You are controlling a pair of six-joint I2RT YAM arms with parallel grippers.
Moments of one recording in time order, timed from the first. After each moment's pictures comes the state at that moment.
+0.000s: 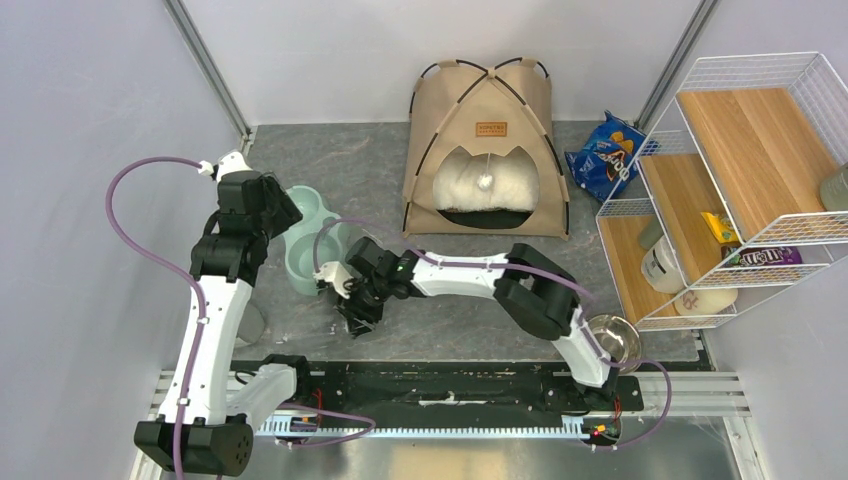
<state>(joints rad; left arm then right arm) -0.06 0.97 1.13 -0.75 -0.28 -0.47 1.13 2.19 1.59 -0.27 -0.56 -0.09</state>
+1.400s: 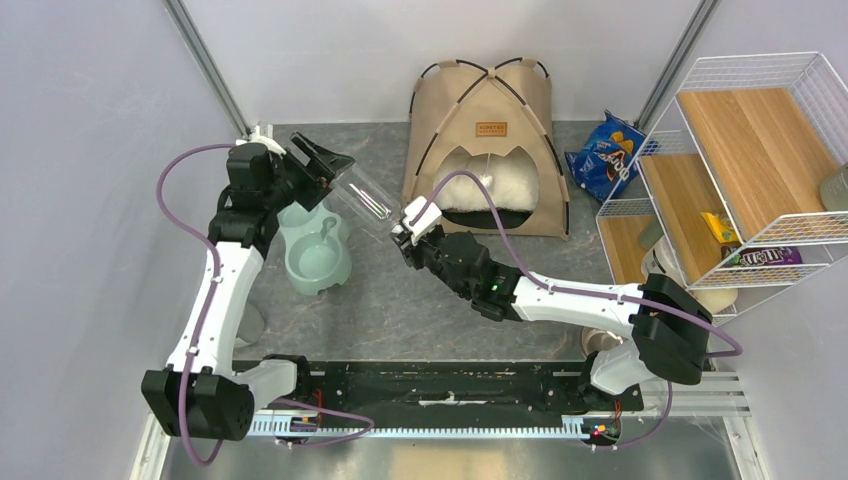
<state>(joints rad) -0.06 1.12 1.14 -0.41 0.32 -0.88 1.09 1.48 0.93 0.47 0.37 -0.10</state>
